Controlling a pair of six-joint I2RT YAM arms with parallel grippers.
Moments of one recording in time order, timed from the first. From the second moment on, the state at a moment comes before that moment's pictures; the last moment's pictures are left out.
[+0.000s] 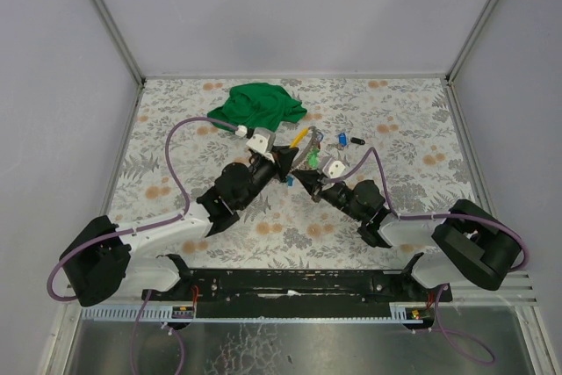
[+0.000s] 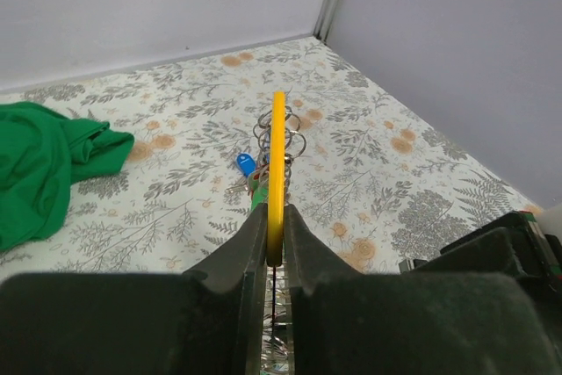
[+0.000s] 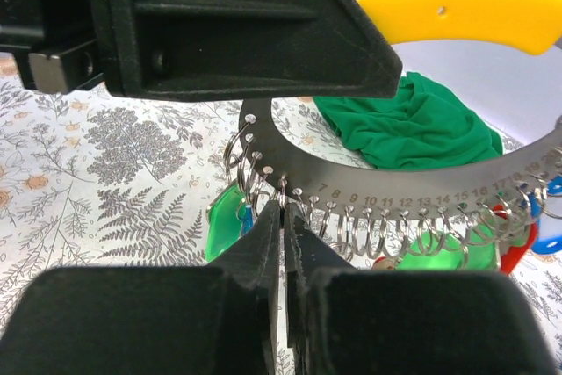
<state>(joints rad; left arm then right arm) -0.88 1.24 0.61 0.72 -0.21 -0.21 0.82 1.40 0.34 1.18 -0.12 -0.11</state>
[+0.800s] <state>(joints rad) -0.88 1.06 0.37 0.62 -0.33 -0.61 0.82 1.39 0.24 1.24 -0.13 -0.15</state>
